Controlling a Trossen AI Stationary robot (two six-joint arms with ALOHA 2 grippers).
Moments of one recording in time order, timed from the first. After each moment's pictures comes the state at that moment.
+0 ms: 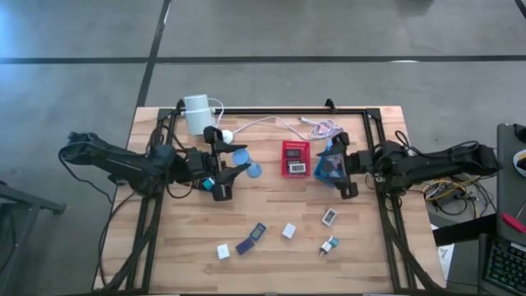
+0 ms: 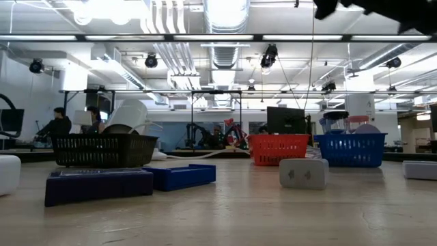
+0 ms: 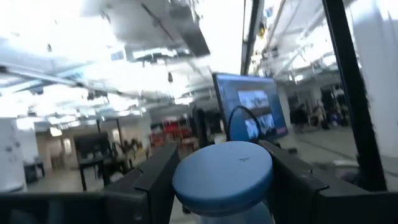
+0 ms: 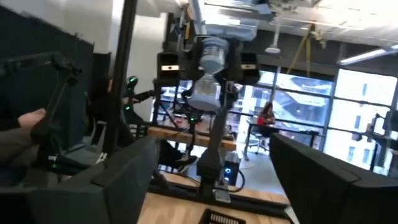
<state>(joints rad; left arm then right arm) -0.22 1.21 0.86 0.78 -0.28 0.35 0.00 0.81 0.37 0.74 -0.15 -0.09</state>
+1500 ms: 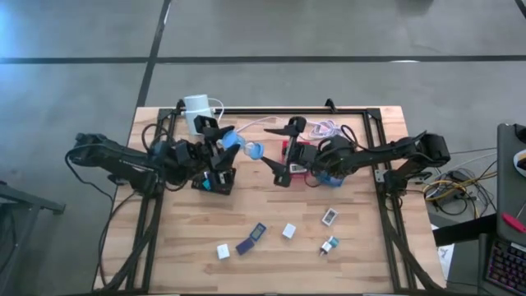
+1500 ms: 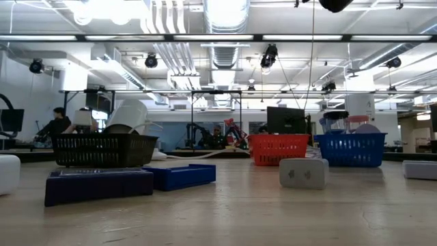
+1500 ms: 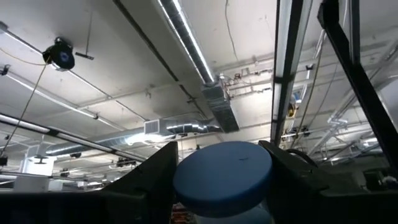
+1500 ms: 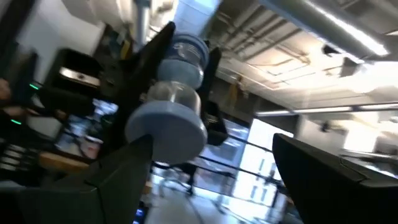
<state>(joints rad) -0.15 1.34 0.87 1.27 -0.24 0.40 0.04 1.57 1.03 1.06 0.11 -0.41</state>
